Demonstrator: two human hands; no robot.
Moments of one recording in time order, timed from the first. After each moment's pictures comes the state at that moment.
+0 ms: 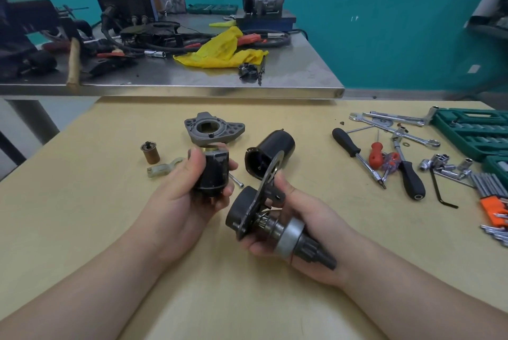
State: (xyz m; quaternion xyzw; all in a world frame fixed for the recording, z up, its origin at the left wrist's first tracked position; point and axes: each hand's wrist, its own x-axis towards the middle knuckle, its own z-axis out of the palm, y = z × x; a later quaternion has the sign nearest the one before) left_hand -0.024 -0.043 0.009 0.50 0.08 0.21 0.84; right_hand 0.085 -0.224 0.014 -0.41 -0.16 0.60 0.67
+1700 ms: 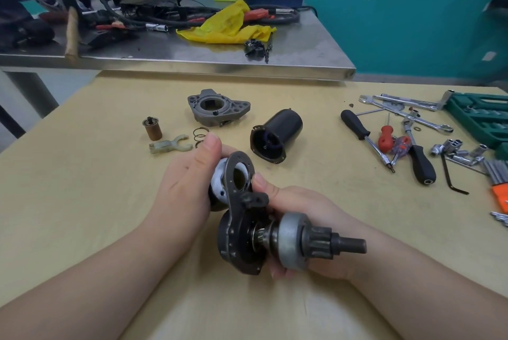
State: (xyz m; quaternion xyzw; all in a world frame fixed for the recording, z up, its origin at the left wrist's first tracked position) left_hand -0.036 -0.075 0.016 0.66 0.16 0.29 0.67; right_hand 0.070 -0.224 0.028 -0.60 -0.21 0.58 0.51
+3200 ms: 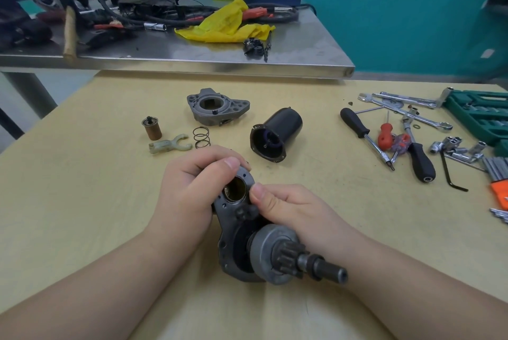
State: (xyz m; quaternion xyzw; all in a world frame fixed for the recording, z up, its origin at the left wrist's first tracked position) left_hand -0.038 -0.079 0.013 0.69 0.12 0.33 0.64; right_hand 0.054 -0.228 0.026 -0.58 -0.33 0.46 0.58
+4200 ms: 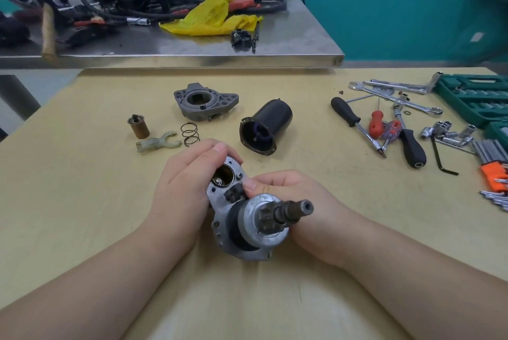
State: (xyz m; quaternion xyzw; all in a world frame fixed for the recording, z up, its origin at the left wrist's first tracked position) left_hand -0.026 -0.076 0.004 0.68 0.19 0.27 0.66; right_hand 0.063 -0.224 0.022 -0.59 -0.25 0.46 0.61
